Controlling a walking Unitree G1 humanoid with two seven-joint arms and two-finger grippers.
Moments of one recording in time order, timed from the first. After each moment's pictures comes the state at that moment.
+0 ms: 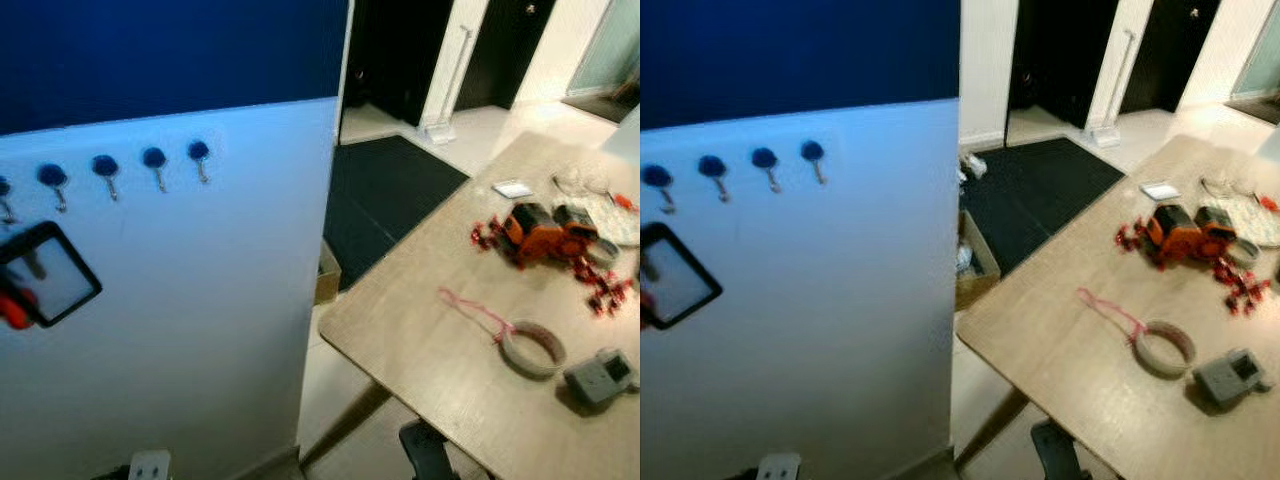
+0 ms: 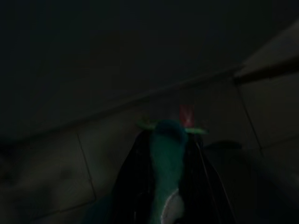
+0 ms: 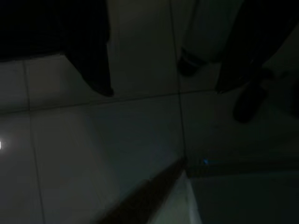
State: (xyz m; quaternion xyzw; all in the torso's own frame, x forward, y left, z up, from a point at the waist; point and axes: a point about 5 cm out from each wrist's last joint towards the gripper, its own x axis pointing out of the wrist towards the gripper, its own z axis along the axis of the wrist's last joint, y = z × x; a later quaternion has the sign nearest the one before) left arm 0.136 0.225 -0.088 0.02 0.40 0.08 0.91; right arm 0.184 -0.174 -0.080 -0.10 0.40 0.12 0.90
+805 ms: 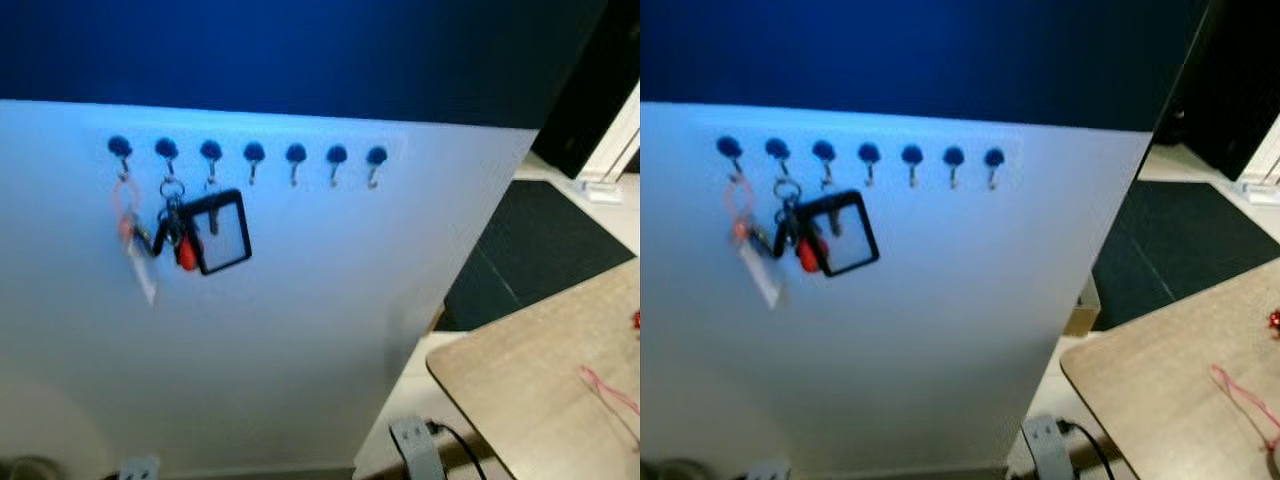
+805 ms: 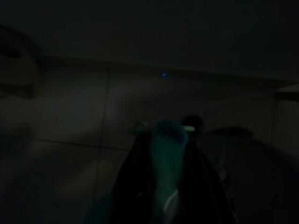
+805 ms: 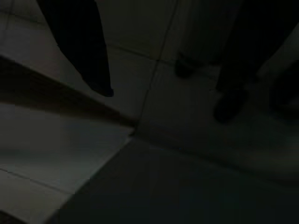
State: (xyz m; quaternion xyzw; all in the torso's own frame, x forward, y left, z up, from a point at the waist) left arm 0.134 0.227 -0.091 -0.01 0.42 0.10 0.90; right arm 0.186 -0.169 -0.079 -0.09 0.40 0.13 0.90
